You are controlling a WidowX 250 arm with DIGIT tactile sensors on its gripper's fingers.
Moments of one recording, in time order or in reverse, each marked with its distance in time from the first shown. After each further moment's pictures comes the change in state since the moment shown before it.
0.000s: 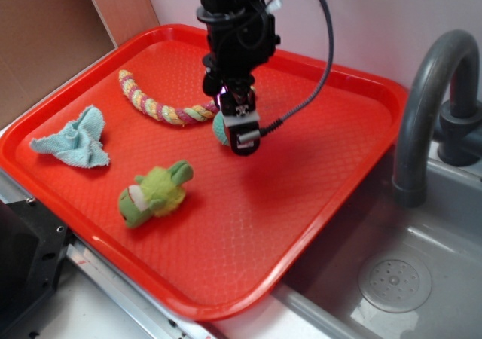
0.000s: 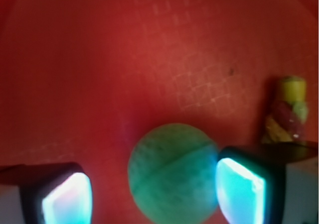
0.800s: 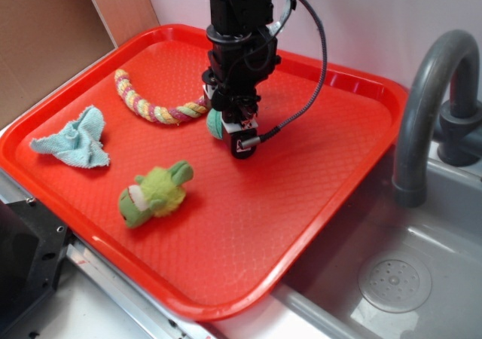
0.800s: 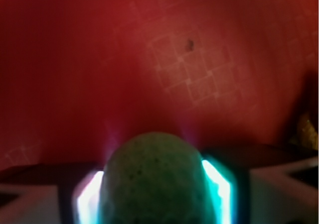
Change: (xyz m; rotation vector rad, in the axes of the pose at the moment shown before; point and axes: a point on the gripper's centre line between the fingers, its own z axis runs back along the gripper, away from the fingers) arm 0.000 0.014 -0.018 0.069 0.063 0.097
